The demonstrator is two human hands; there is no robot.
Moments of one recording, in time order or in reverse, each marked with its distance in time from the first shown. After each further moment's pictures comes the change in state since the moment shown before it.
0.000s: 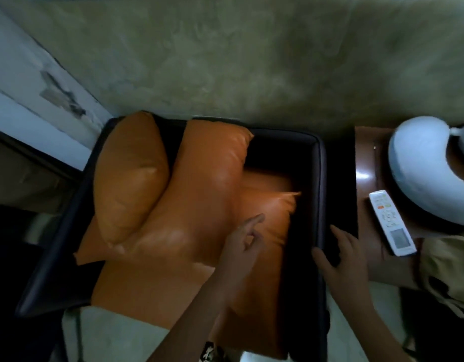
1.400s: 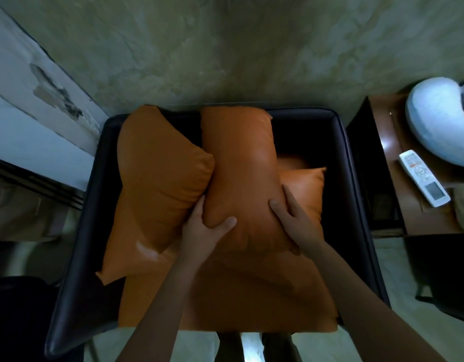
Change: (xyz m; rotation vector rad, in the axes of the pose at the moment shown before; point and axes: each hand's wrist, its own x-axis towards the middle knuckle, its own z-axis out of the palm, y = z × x) left_hand 0.018 -0.099 -0.229 0.071 -0.034 -0.117; right_hand -0.017 -0.151 0.185 0.536 -0.312 0.371
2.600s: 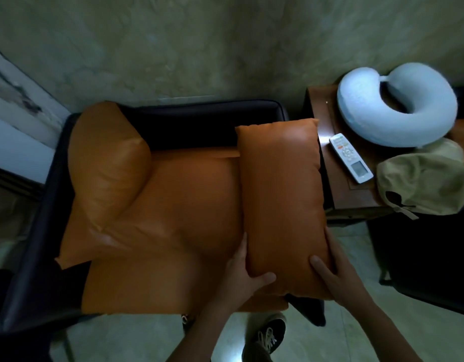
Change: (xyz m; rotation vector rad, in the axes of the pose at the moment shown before) left_hand -0.145 -0.016 0.228 0.047 -0.395 -0.066; right_hand -0.154 0.156 -0.219 -0.339 0.139 -0.121
